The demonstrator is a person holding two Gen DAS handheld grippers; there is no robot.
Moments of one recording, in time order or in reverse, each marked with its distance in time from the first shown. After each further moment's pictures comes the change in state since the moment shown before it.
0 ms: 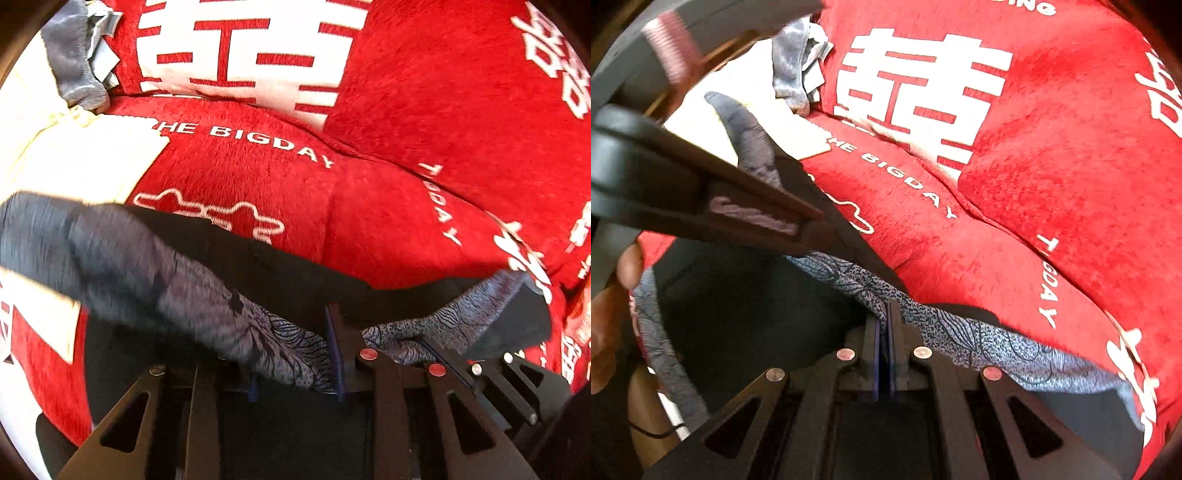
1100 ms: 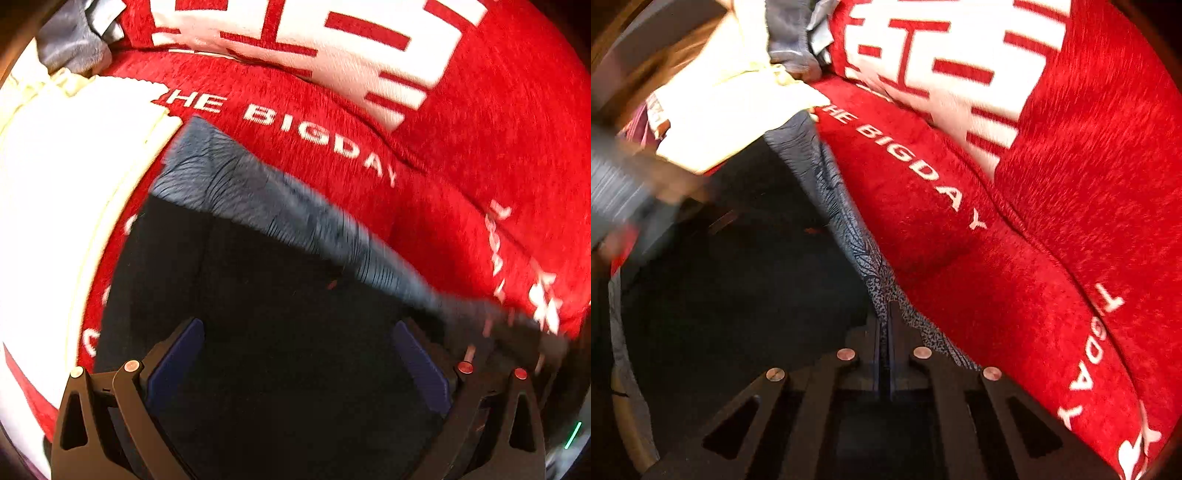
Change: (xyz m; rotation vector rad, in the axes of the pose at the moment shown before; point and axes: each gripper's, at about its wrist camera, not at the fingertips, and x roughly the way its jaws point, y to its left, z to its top) left arm 0.079 0.045 0.097 -0.187 0.085 0.032; right arm 0.115 -0.064 0.044 -0.141 0.126 0.201
